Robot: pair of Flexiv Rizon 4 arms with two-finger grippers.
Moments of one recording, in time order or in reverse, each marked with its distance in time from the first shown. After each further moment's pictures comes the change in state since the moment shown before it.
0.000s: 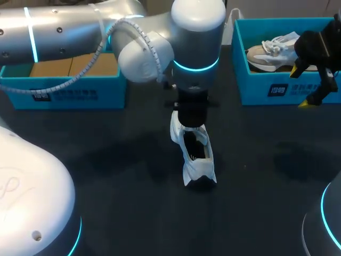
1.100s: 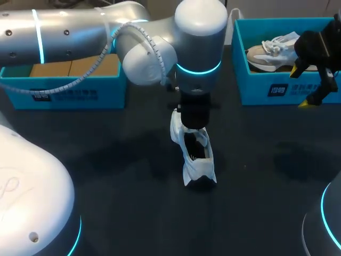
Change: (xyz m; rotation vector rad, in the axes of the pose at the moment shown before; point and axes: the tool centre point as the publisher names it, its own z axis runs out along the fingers) left arm -0.009 0.002 0.016 0.002 -0.012 -0.009; right arm 0.000 0.000 0.000 0.000 0.000 0.000
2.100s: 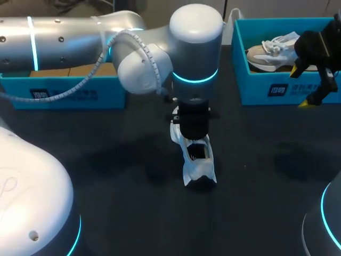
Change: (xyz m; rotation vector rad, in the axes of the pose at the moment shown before) left arm 0.007 -0.034 0.004 0.051 -0.007 -0.064; right arm 0.000 0.000 0.000 0.000 0.000 0.000
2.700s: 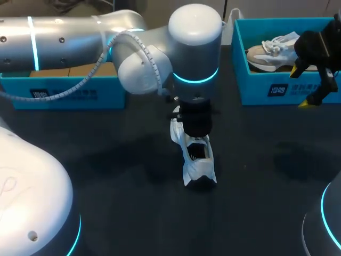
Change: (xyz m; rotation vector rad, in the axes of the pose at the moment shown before) left arm -0.009 0.011 0.002 -0.033 -0.026 -0.065; right arm 0.000 0.000 0.000 0.000 0.000 0.000
